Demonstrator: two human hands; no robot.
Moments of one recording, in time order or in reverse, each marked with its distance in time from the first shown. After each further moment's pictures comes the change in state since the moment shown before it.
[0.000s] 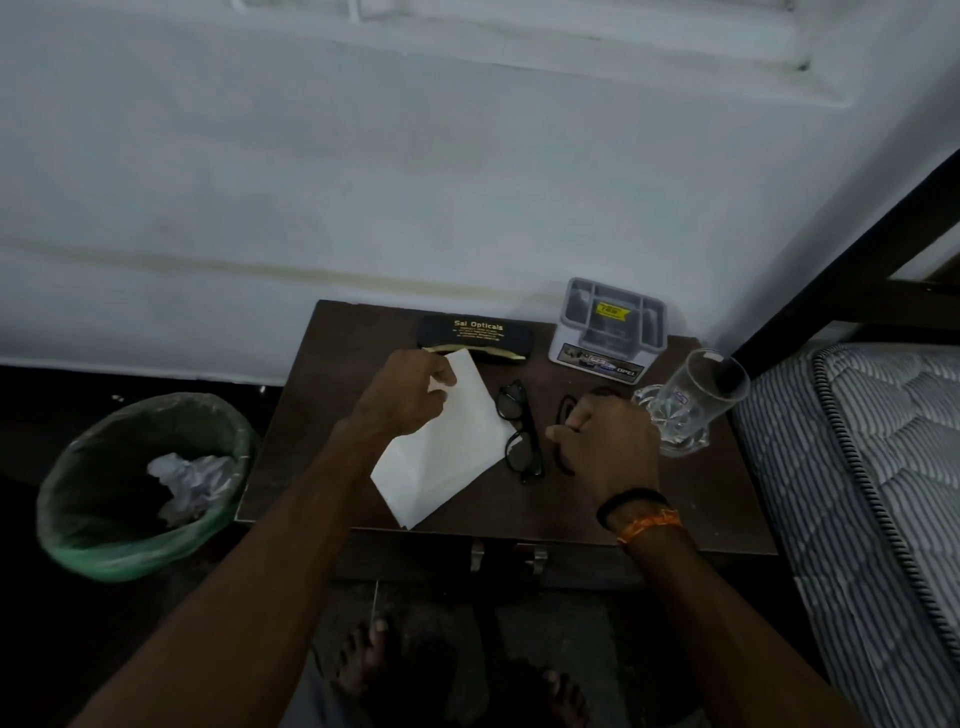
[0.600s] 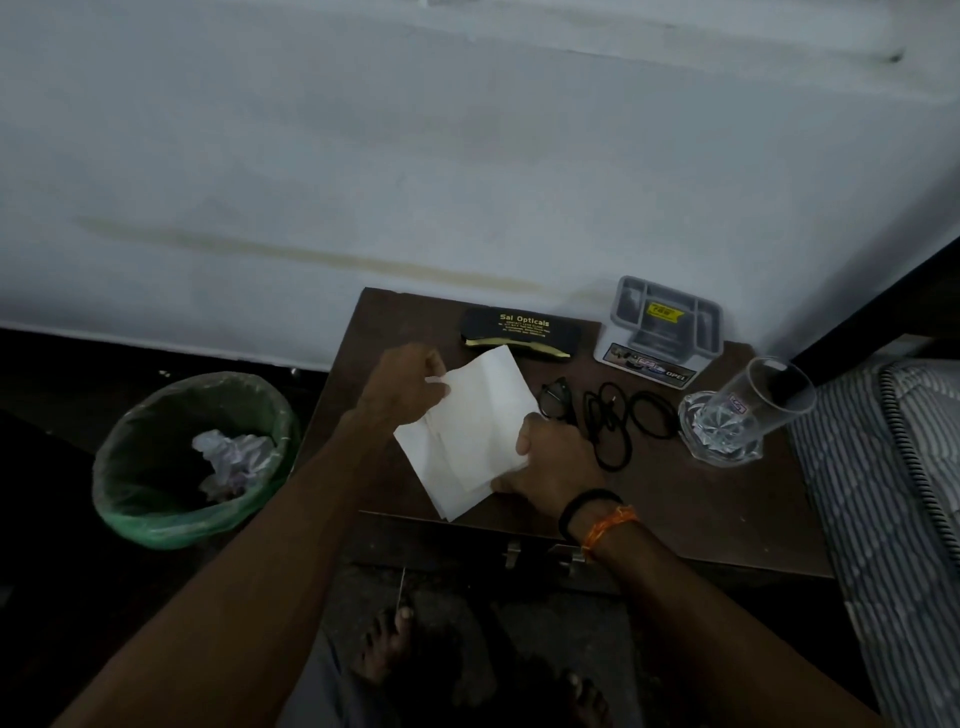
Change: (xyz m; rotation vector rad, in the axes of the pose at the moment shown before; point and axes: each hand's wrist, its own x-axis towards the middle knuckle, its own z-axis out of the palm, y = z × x) left_hand -0.009 -0.047 -0.015 -0.047 0.056 -0.219; right_hand -0.015 -0.060 0.051 0.051 -0.483 -0.136
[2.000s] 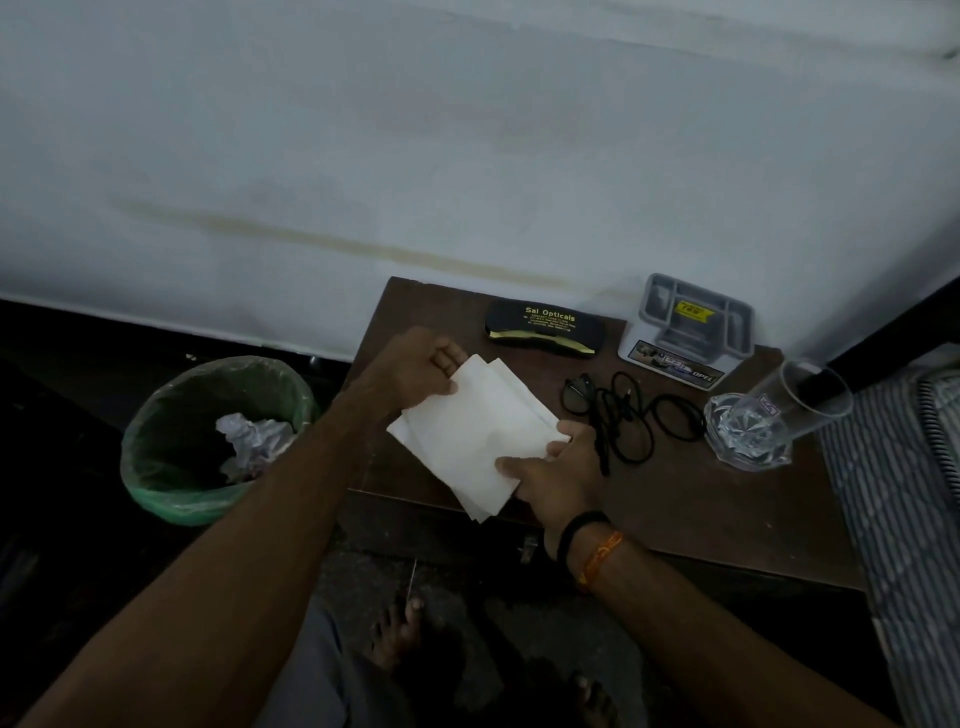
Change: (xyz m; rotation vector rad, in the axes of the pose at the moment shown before) left_hand -0.016 0.000 -0.027 -0.169 -0.142 -0.032; right_hand -0.007 -0.011 0.051 0.918 0.213 0.344
